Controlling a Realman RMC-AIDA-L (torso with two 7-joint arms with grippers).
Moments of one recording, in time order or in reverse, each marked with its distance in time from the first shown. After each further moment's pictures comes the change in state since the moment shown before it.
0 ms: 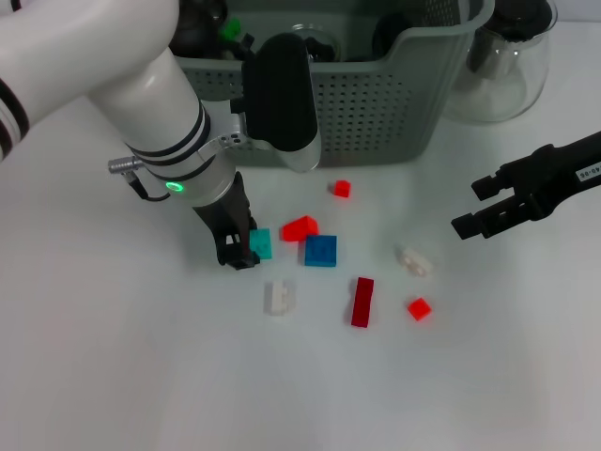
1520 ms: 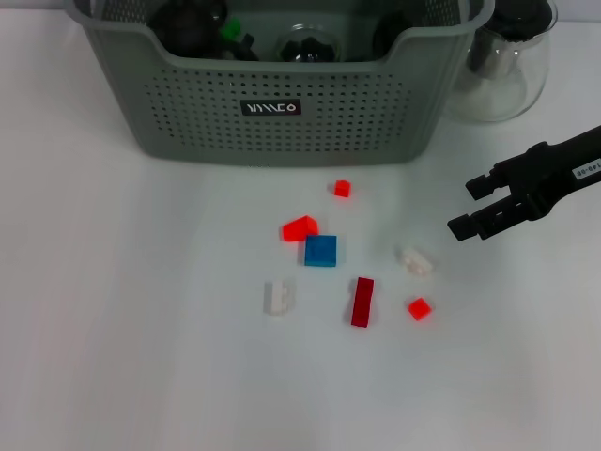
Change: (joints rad) left arm -0.283 0.125 -0.558 -0.045 -0.287 -0.098 -0.262; right arm 0.014 0.002 -0.007 -0.011 0.000 -0.026 -0.007
